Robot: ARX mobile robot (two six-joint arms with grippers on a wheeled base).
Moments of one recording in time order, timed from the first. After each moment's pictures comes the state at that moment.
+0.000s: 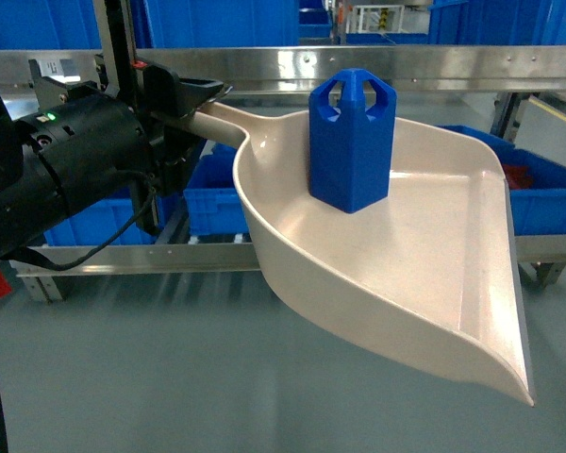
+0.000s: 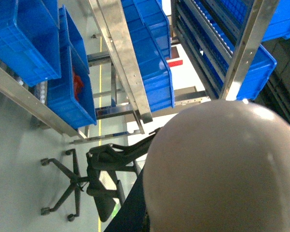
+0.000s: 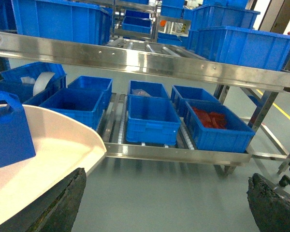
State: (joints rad) left arm -0.26 1.94 0.77 1.28 0.25 -1.41; right arm 0.29 0.62 0.39 0.15 0.32 -0.09
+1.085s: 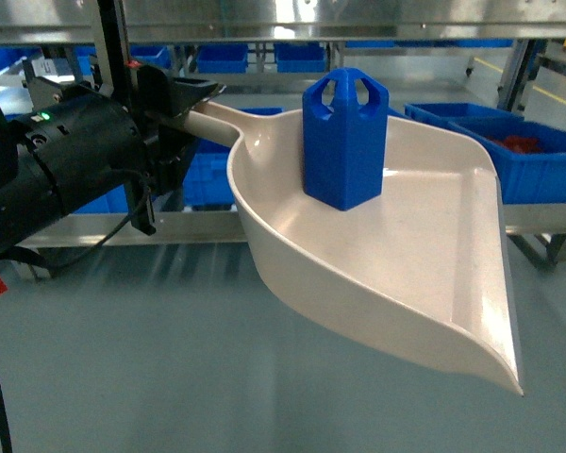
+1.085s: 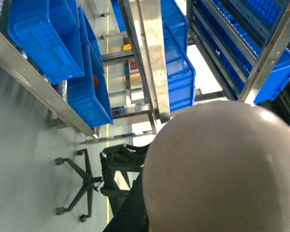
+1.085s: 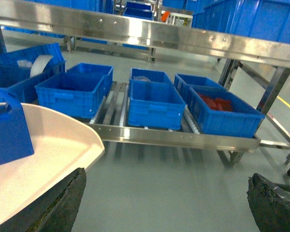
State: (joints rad) left arm -0.26 1.94 0.77 1.28 0.25 -1.41; right arm 0.29 0.62 0.39 0.15 0.32 -0.09
